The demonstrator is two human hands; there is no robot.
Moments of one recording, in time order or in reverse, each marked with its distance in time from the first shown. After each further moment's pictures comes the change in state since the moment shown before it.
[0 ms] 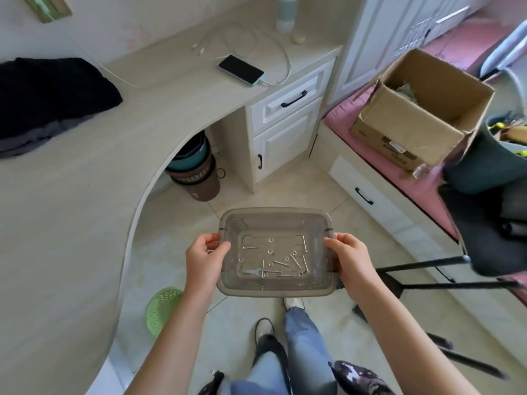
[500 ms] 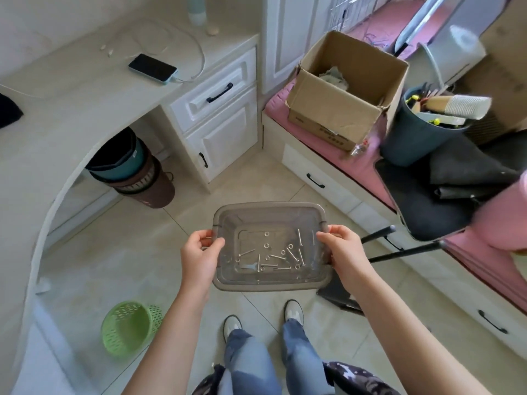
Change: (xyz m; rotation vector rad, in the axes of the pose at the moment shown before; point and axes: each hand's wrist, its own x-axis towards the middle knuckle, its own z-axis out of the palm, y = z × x) left_hand -0.078 -0.011 0.163 0.052 -0.088 0.057; right_hand 0.019 -0.002 -0.183 0.020 0.079 -0.015
